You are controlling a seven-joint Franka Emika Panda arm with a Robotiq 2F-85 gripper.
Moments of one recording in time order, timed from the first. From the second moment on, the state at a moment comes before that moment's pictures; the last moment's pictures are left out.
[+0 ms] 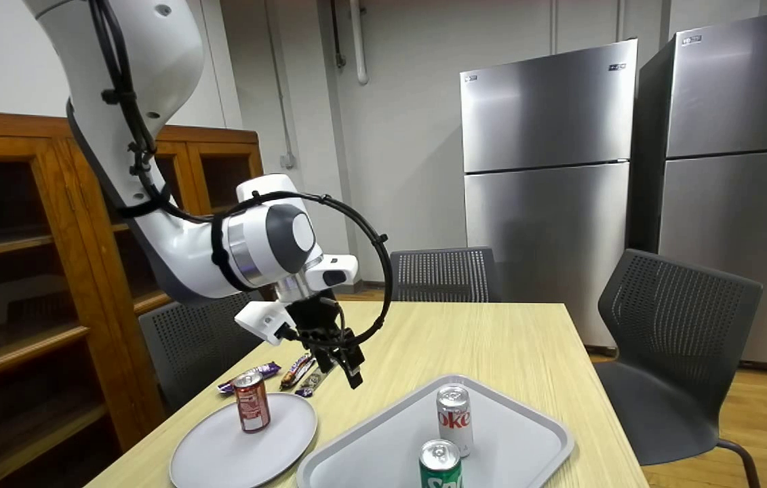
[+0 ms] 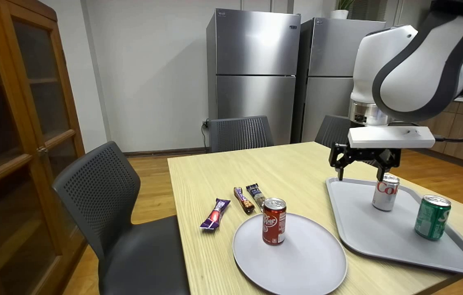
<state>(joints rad) 0.09 0.13 -0.23 -2.58 -0.47 2.83 0.77</state>
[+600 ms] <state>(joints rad) 0.08 0.13 -0.22 -2.58 -0.39 2.83 0.72</state>
